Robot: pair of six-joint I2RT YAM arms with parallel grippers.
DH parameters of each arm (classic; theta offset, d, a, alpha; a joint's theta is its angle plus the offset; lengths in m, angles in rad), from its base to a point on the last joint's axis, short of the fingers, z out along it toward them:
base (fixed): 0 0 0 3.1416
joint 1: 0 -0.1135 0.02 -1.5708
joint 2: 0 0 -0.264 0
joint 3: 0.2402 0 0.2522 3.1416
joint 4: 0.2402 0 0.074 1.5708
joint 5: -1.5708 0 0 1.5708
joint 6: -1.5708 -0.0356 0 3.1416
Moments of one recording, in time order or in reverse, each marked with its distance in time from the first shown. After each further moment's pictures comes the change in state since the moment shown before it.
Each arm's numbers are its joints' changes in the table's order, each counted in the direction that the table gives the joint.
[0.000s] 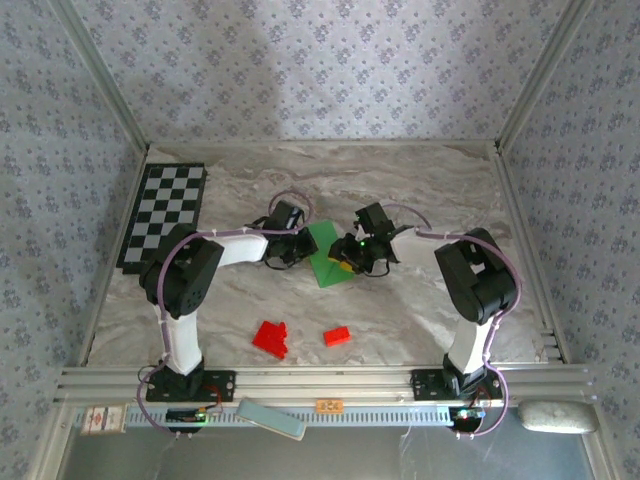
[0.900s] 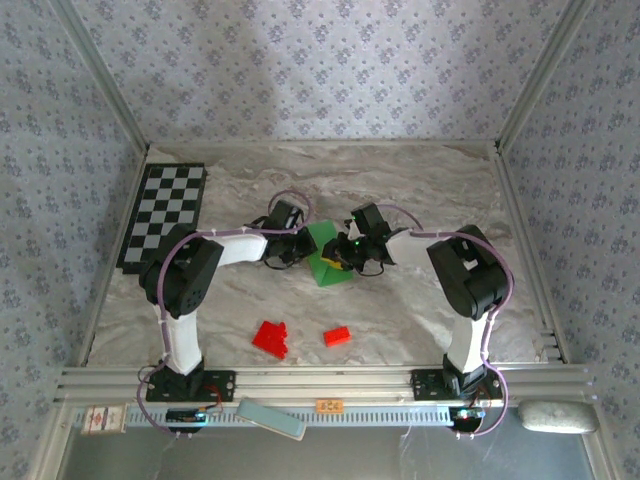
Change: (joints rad) left arm -0.002 -0.001 0.000 0.000 -0.007 -0.002; right arm -0.017 -0.045 -0.006 -0.149 0.099 -0.029
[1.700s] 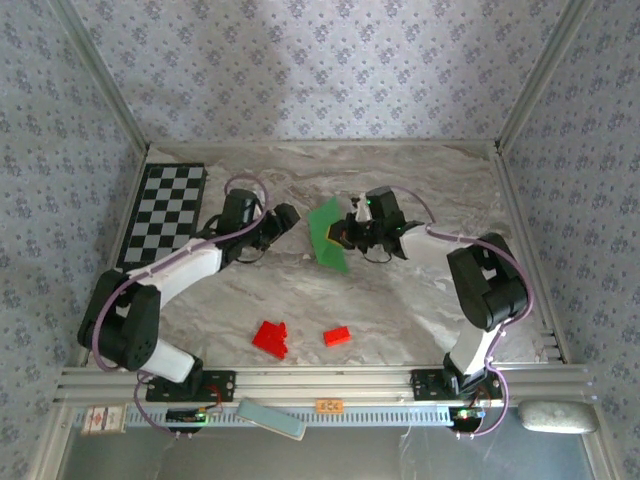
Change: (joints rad) left arm -0.136 0.436 -0.200 -0.069 -0.047 0.024; right arm 0.076 0.124 0.003 -0.115 0.087 0.032
